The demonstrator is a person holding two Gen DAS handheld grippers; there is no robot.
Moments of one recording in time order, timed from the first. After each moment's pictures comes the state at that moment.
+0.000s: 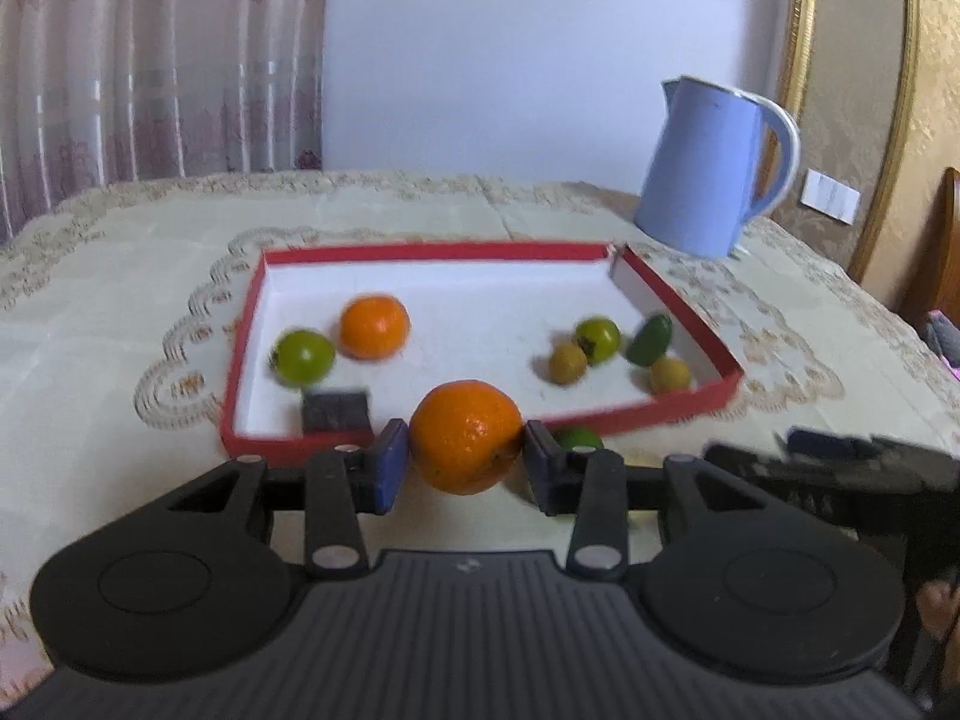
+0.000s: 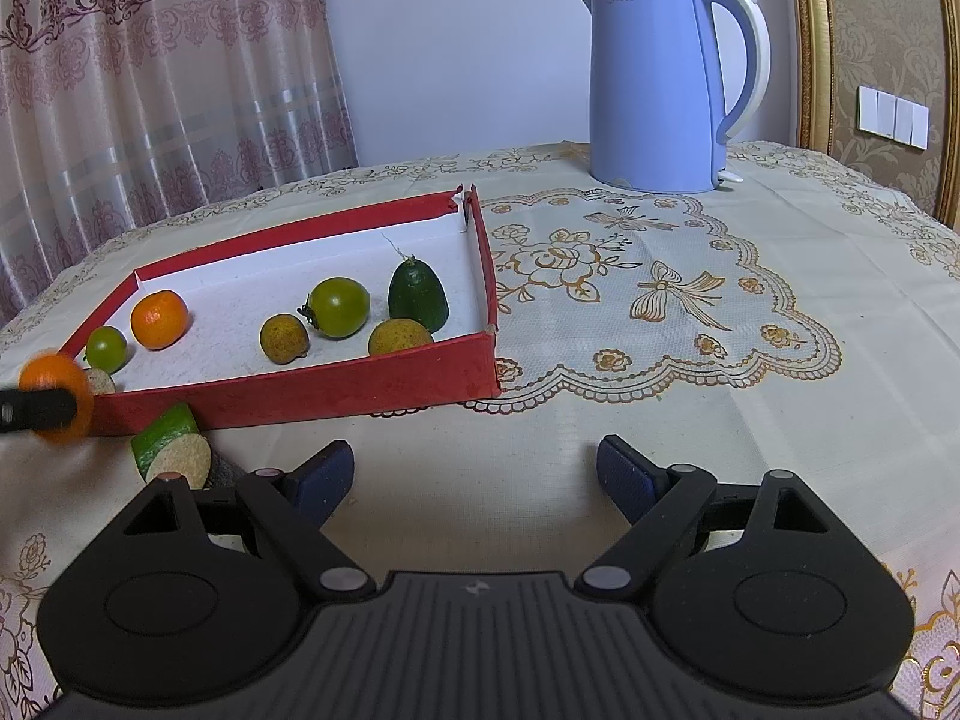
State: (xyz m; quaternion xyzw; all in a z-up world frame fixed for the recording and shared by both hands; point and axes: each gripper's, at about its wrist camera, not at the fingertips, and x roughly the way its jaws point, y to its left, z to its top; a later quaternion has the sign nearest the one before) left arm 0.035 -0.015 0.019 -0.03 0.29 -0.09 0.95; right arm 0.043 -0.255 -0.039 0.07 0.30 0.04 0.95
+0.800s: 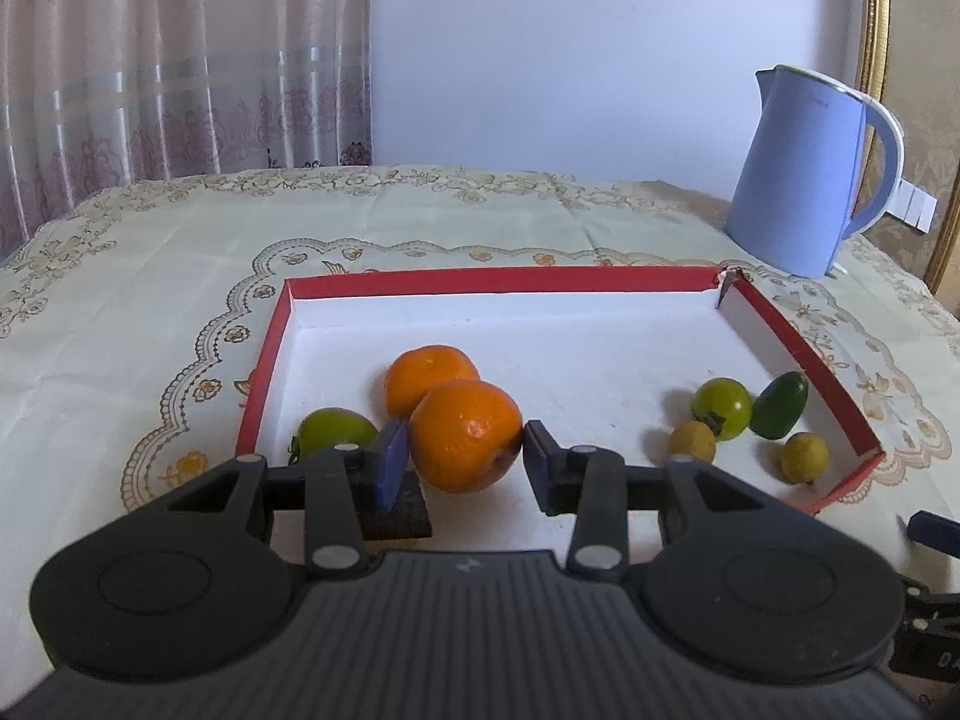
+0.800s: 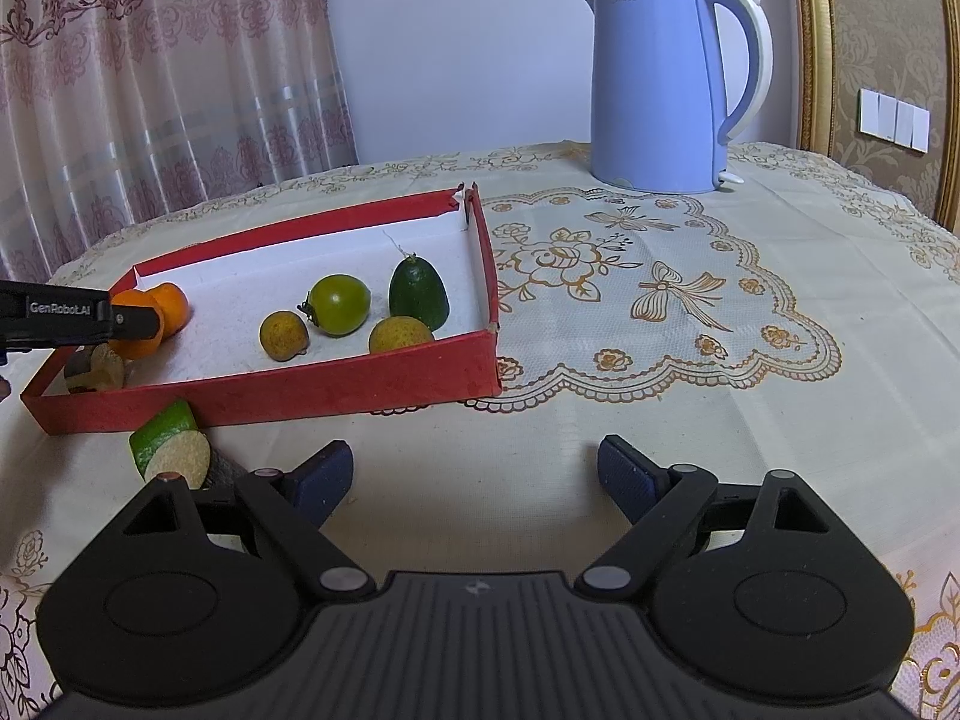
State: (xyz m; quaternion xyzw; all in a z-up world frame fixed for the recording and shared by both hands) left arm 0.122 -0.007 -0.001 -0.02 0.31 -0.03 0.95; right arm 0.043 -0.255 -0.039 0.06 0.30 0.04 0.95
